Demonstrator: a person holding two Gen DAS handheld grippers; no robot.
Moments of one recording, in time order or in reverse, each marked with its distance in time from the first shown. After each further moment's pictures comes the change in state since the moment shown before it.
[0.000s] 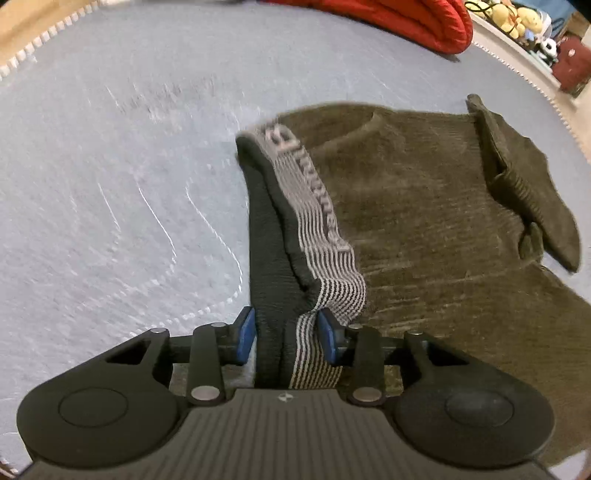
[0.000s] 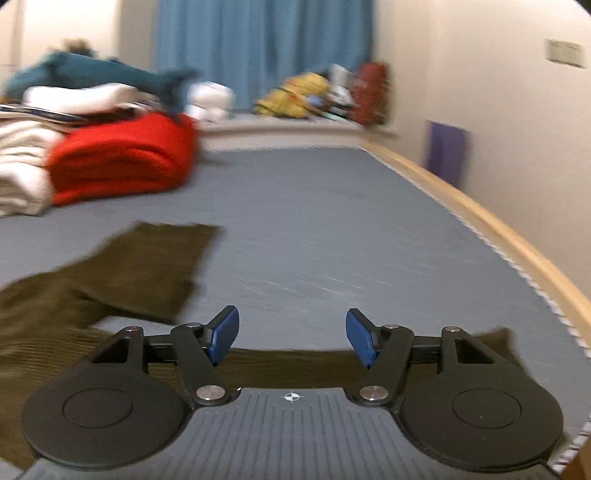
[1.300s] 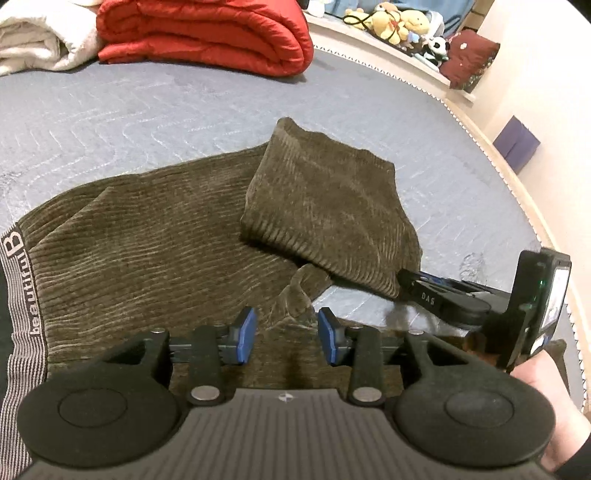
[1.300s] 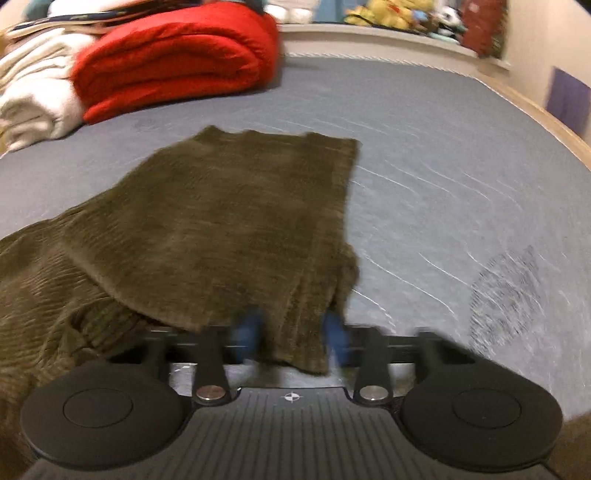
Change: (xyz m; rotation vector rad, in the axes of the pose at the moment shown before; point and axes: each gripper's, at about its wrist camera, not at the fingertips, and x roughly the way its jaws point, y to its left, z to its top) left arm -0.023 -0.213 0.025 0.119 -0.109 -0.285; right arm 0.254 0.153 0.003 -0.096 0.273 0.169
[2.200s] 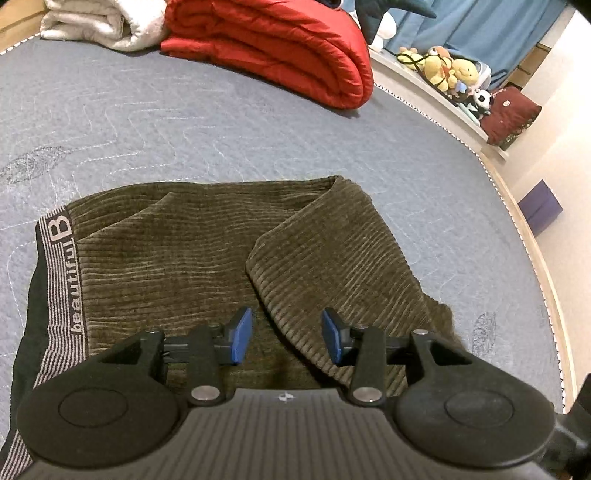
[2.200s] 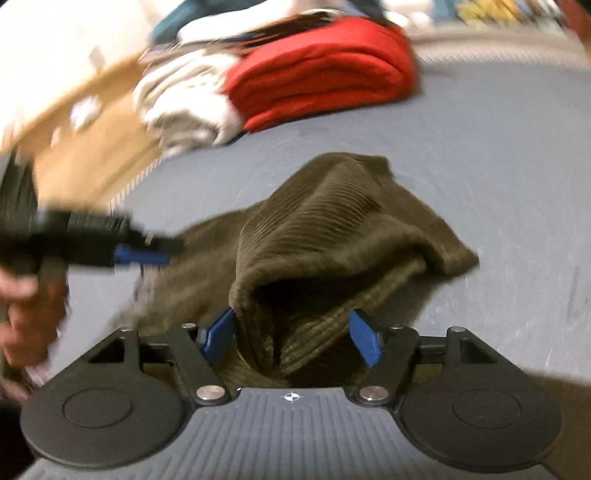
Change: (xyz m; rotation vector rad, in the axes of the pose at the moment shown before) left arm -0.024 0.058 0.015 -0.195 -0.057 0.029; right arm -0.080 -0.006 -0.018 0.050 0.021 0.550
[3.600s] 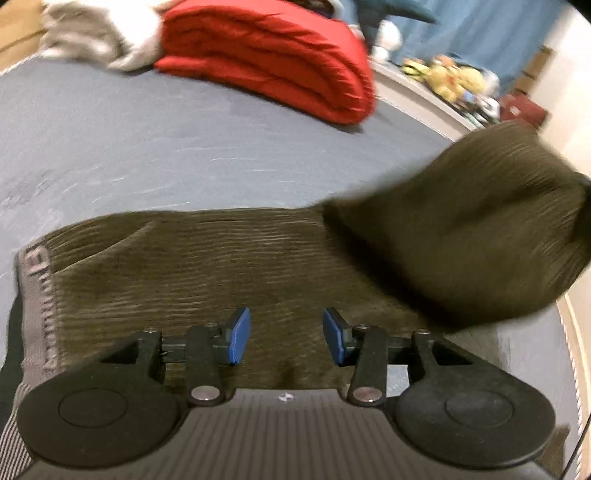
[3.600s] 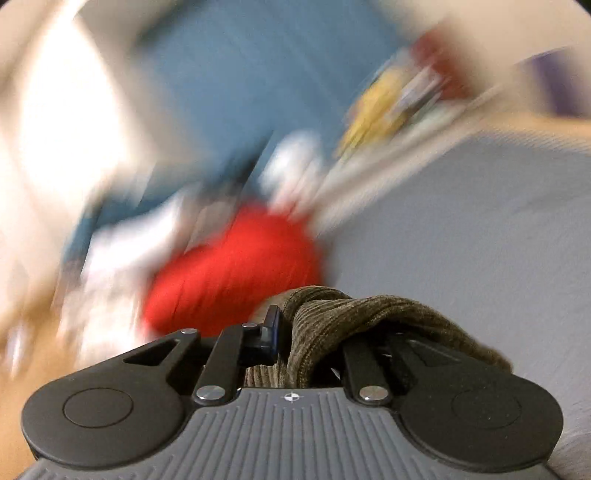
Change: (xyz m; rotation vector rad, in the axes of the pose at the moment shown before) left arm 0.035 -0.039 0.015 0.053 -0.077 0.041; right arm -0.055 -0.063 0.166 0.354 -0.710 -0.264
